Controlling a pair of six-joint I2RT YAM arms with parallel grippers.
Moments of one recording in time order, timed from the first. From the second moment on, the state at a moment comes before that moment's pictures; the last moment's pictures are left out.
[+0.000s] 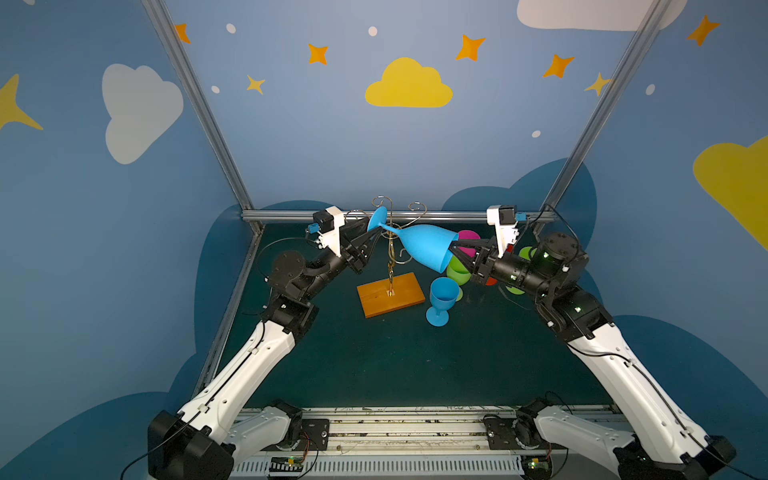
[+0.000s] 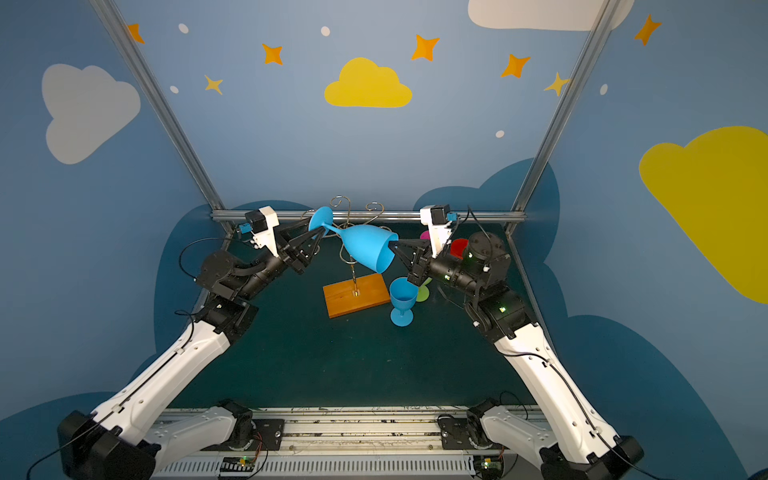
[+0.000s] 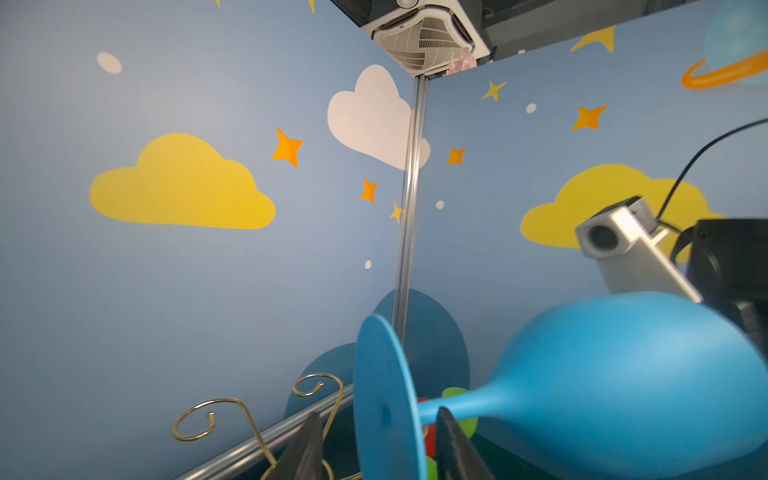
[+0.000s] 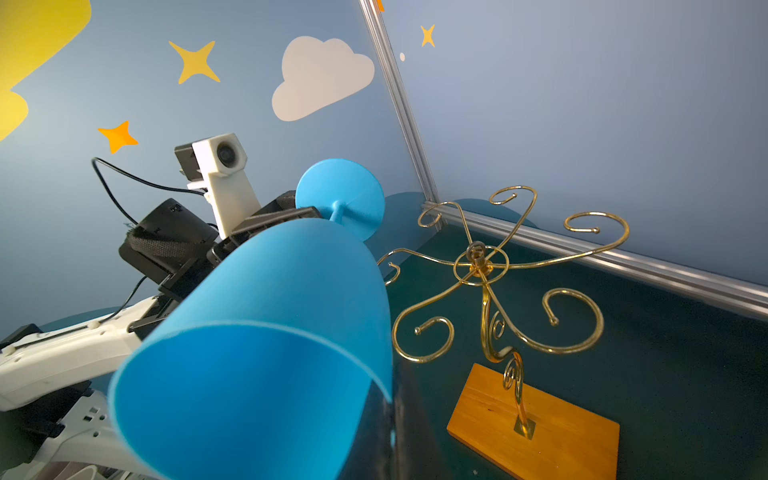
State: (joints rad) left arm -0.40 1.10 0.97 0.49 0.39 -0.23; right arm 0.52 1.05 1.26 -0.21 -0.55 0.35
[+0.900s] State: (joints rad) left arm 0.11 0.98 0.72 0.49 0.16 -0.40; right arm 0.76 1.06 1.66 -0.84 -0.39 0.00
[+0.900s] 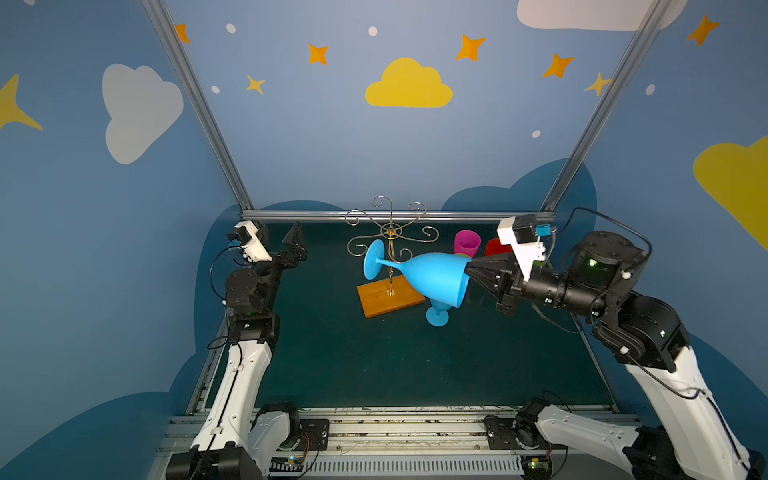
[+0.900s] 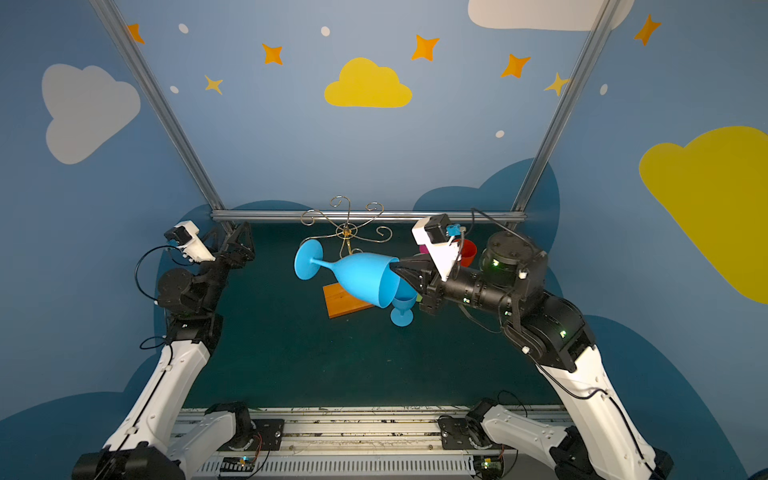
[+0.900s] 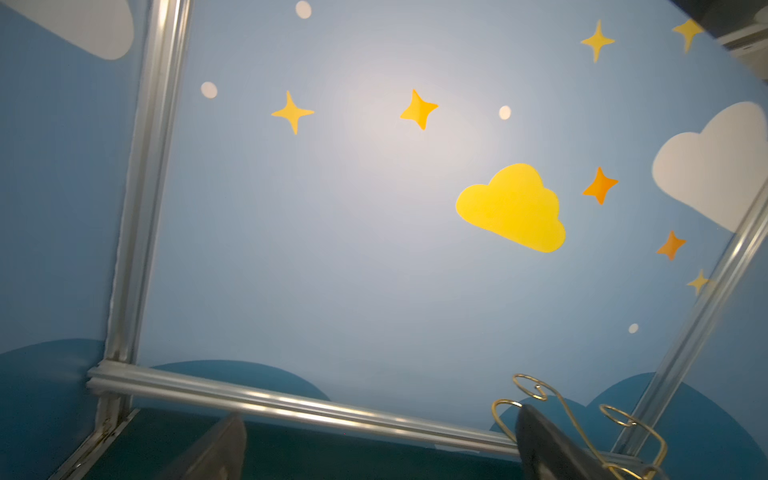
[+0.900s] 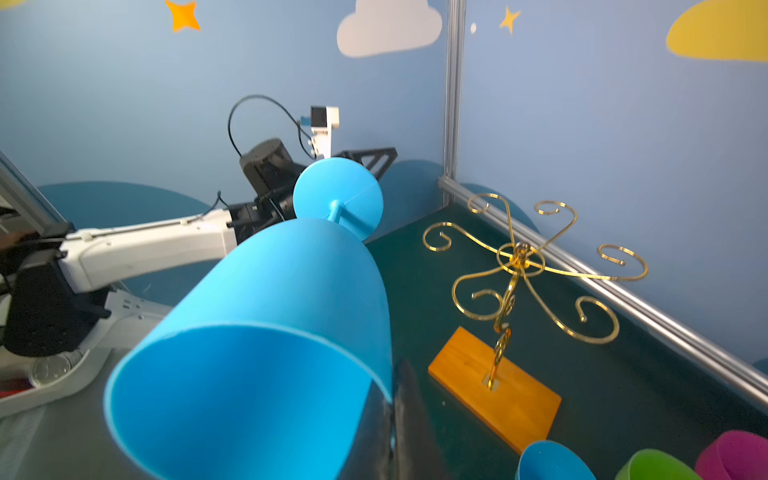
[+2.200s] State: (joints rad) left arm 0.16 0.94 0.65 0.43 0.09 -0.37; right arm 0.90 1.41 1.27 -1.07 0.11 0.18
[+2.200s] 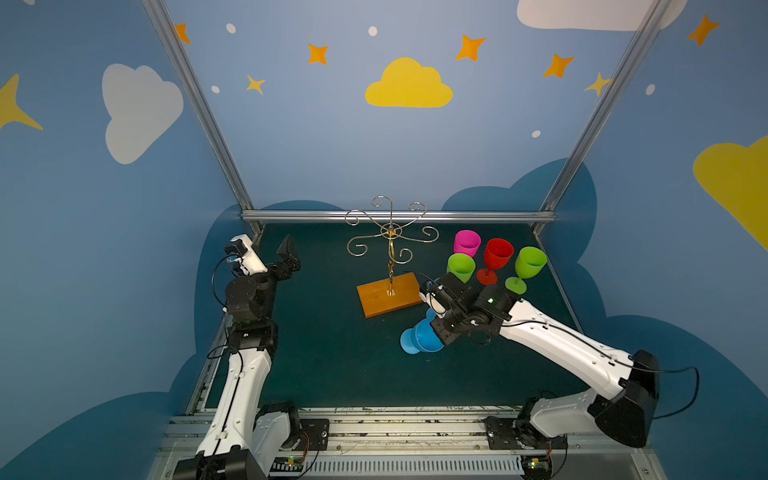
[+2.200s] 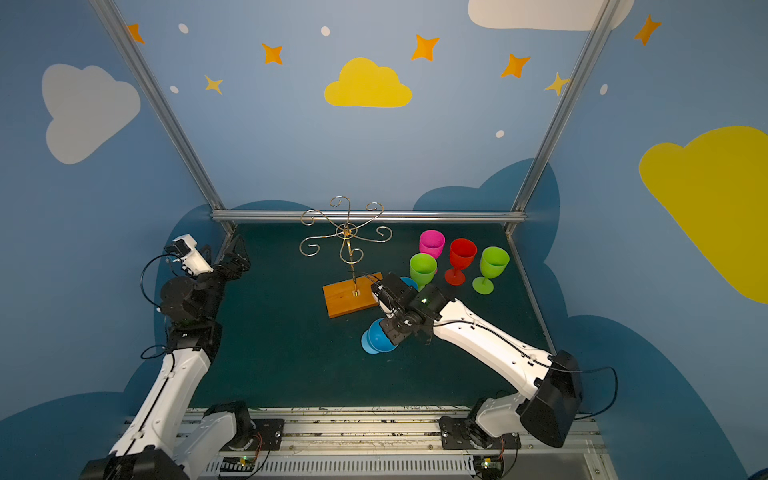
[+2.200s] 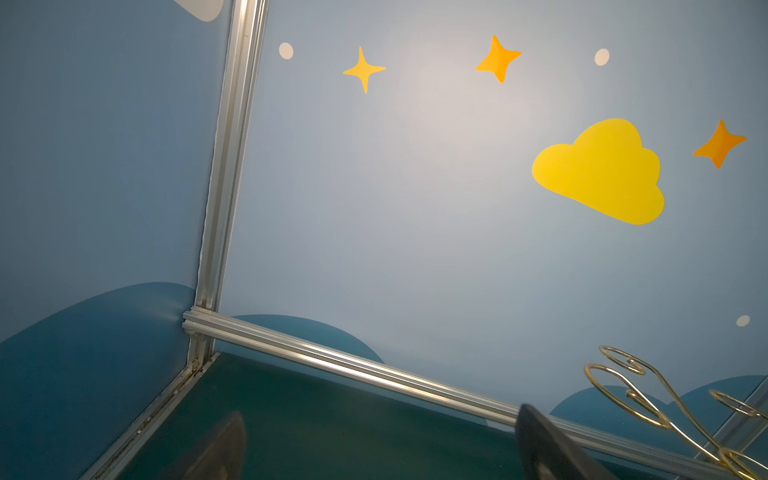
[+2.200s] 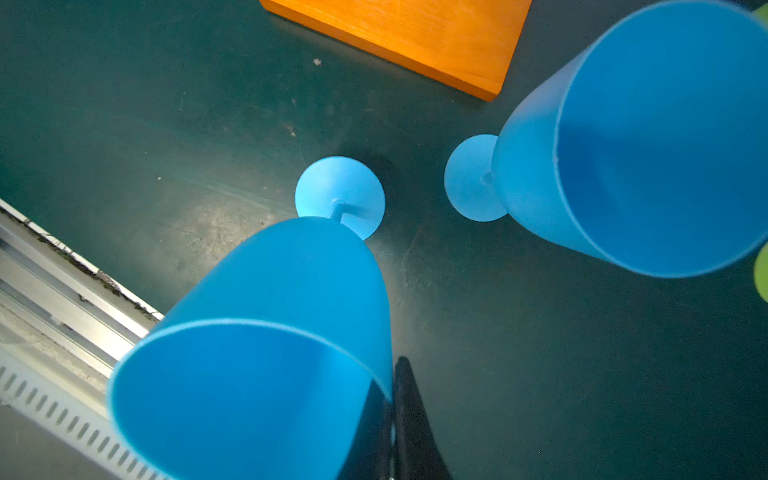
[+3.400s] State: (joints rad) left arm 0.13 1.02 0.64 0.42 0.08 -0.31; right arm 0.52 0.82 0.90 -0.54 0.18 0.10
